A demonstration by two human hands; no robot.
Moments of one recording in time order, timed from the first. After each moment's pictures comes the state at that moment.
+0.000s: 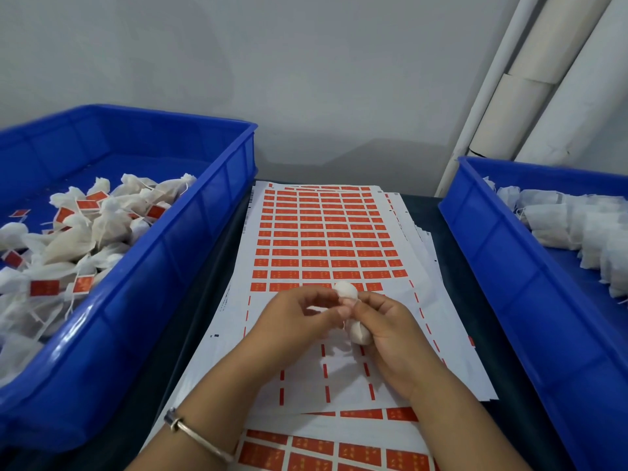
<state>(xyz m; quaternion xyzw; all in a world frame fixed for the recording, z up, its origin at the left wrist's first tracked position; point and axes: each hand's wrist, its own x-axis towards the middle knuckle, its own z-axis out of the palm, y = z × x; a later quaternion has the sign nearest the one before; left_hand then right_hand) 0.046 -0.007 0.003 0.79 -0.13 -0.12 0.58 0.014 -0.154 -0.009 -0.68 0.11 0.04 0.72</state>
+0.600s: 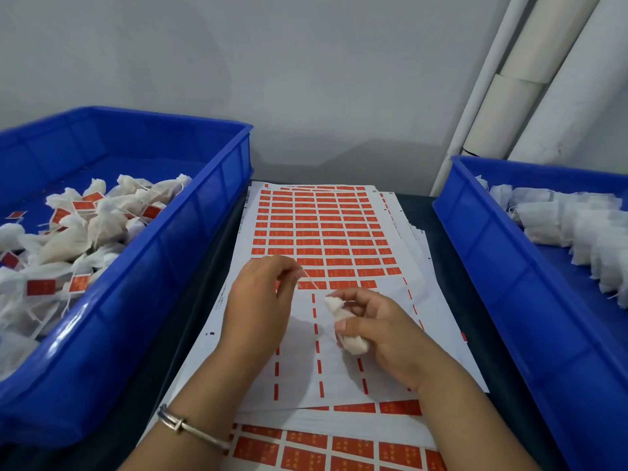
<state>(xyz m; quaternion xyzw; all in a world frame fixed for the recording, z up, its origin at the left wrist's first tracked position) 0.055 -0.001 0.004 0.88 -0.06 0.18 0.43 0.013 -0.167 -0.001 -0.74 0.04 0.12 0.66</state>
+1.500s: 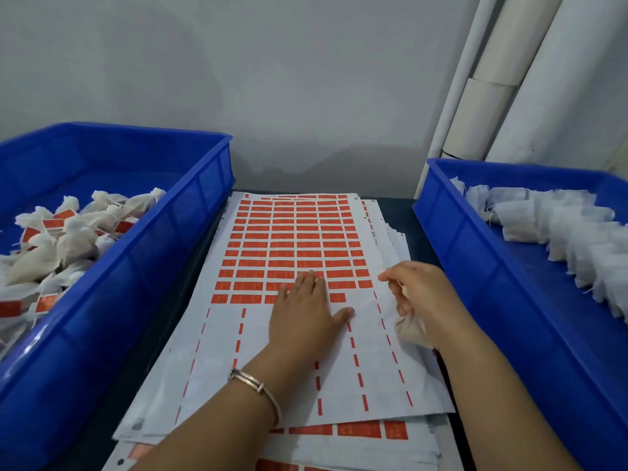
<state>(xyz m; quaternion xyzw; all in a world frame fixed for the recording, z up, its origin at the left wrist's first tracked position) 0.088 -0.082 -0.063 0.98 -0.13 0.03 0.15 0.039 -0.228 0.031 -0.72 0.22 -0.02 0.66</state>
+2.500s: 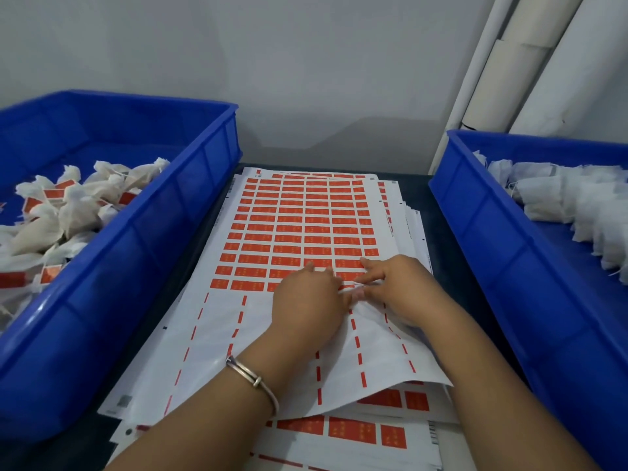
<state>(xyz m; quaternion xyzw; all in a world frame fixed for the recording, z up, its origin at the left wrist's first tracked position) 0.075 -0.073 -0.033 0.98 -0.17 -0.03 0.05 0.059 -0.219 -0.009 -0.95 0.06 0.08 0.30</state>
